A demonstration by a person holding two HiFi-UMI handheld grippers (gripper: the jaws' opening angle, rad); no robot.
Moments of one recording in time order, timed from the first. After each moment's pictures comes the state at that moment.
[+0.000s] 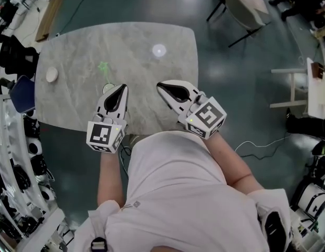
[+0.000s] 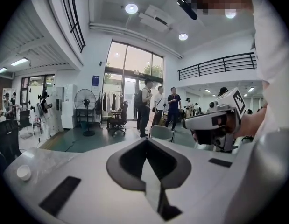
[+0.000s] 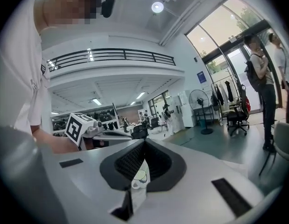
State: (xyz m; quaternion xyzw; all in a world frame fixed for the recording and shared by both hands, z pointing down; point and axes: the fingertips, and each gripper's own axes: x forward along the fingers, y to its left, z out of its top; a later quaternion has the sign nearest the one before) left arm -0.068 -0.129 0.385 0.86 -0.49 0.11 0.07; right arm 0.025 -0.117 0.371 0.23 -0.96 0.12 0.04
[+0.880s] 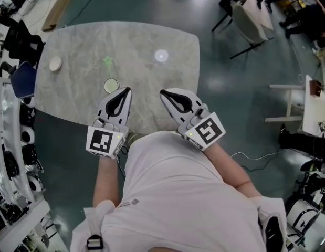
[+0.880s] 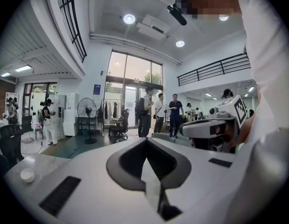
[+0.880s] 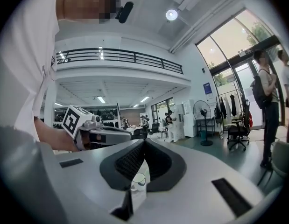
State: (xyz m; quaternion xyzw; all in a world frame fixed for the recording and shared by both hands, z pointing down) left arm -0.063 -0.096 0.349 0.86 -0.50 0.09 0.04; right arm 0.024 -0.086 0.345 0.23 -0.97 0.05 0.02
